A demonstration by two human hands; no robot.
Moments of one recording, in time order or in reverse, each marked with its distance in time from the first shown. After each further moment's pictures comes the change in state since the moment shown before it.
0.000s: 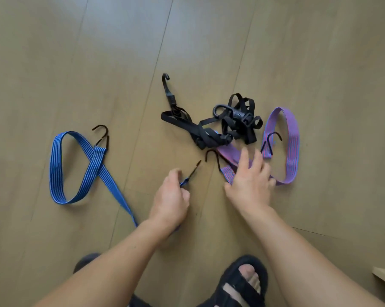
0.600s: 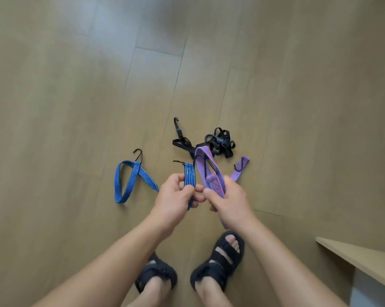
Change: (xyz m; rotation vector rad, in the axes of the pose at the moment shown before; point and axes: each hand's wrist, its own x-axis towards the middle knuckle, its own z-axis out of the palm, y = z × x) left_hand -0.163 0.130 -0.146 -0.804 -0.140 -0.090; right_hand -0.156 -0.007 -0.181 1.041 -0.209 -0.151
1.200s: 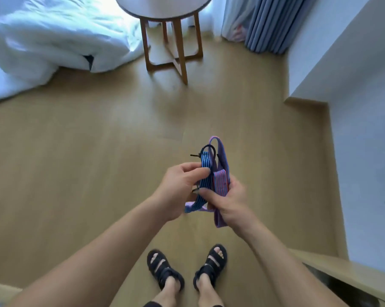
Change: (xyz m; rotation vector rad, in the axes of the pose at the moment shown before) left_hand -0.372 0.326 0.032 -0.020 -0.263 0.223; right_hand -0.299 -0.338 -0.153 0.499 0.028 -0.303
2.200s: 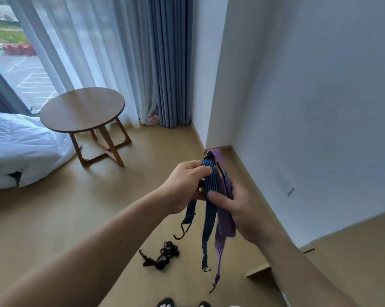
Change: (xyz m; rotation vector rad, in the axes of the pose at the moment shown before) left_hand -0.116 0.121 0.170 0.340 -0.589 0.263; right_hand -0.179 -0.170 -0.086 0.072 0.269 -0.251
